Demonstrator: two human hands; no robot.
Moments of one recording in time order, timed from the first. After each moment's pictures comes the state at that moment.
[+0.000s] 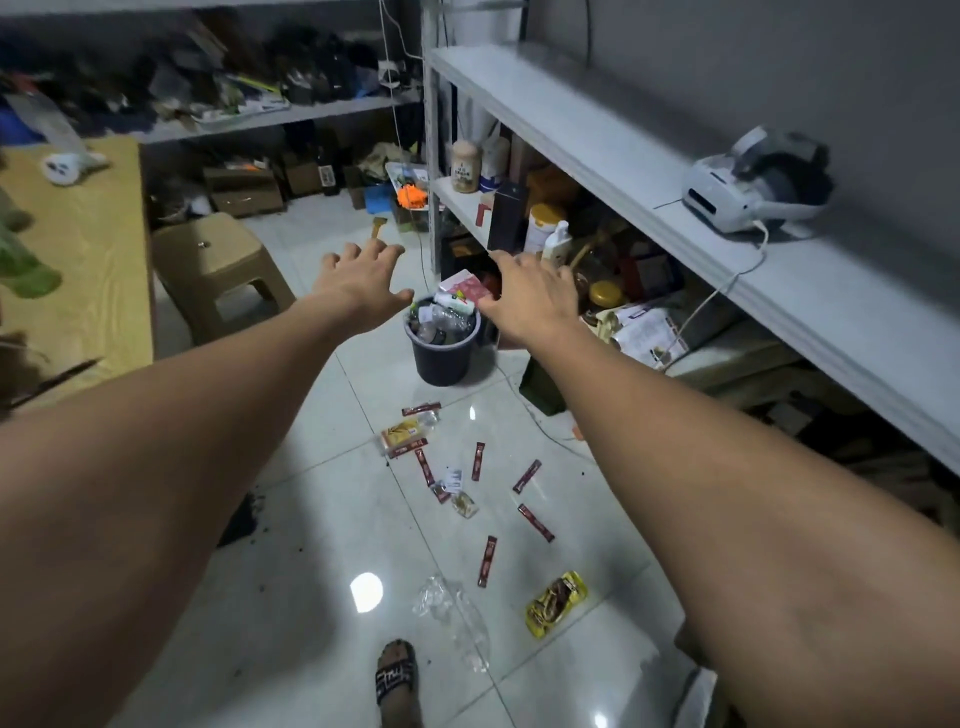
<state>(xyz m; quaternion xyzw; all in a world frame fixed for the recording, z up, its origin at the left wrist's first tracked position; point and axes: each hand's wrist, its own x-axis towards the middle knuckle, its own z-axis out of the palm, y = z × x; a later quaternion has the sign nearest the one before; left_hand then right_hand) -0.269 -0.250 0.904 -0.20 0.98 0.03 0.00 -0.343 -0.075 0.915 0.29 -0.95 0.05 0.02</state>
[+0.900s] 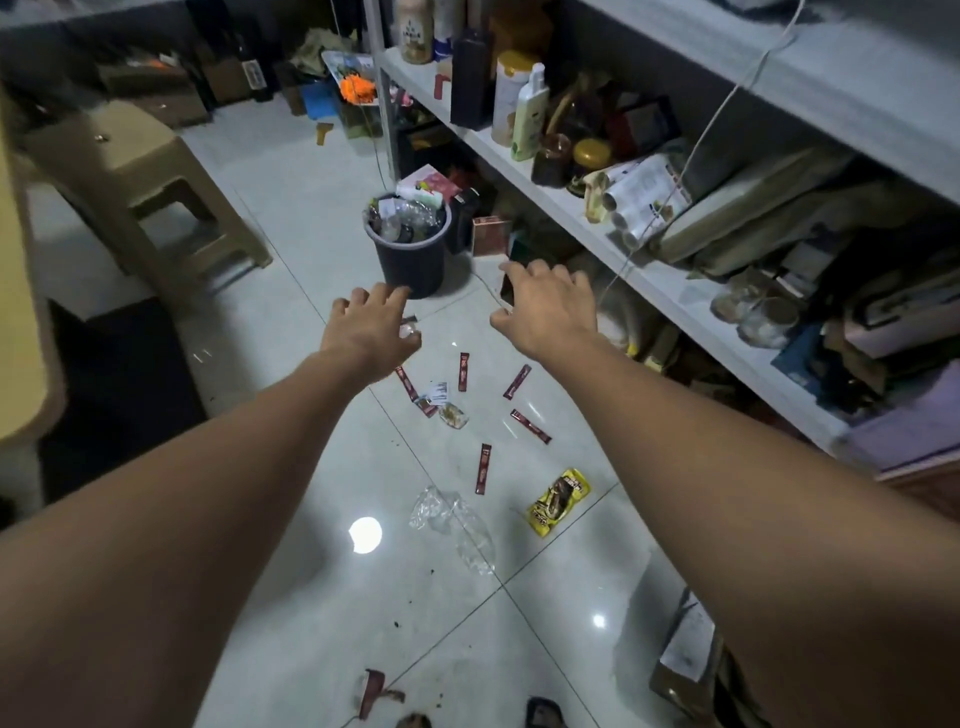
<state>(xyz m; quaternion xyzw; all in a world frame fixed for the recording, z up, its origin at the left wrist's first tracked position) -0.171 -0.159 0.669 -0.15 0.98 0.07 0.08 -0.244 0.011 0.713 0.24 -0.97 -0.01 -0.06</state>
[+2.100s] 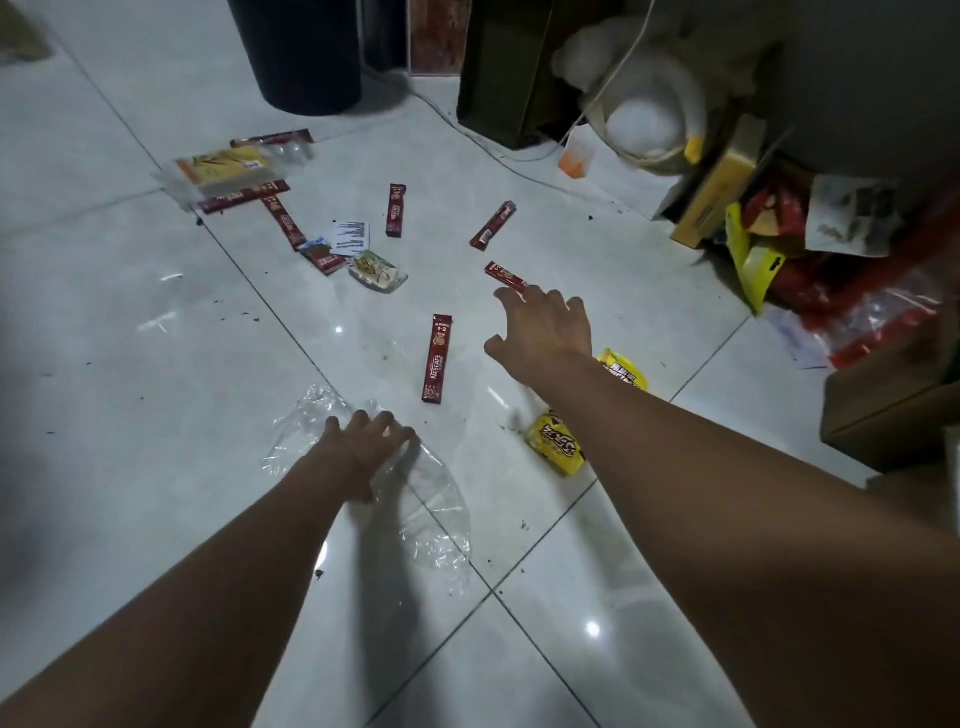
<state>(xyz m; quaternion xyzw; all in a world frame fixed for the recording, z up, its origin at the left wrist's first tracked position) -0.137 -0.070 -0.041 0.04 0.95 -0.06 0.29 -0.260 0.097 0.055 0.20 -0.98 -0.06 -0.06</state>
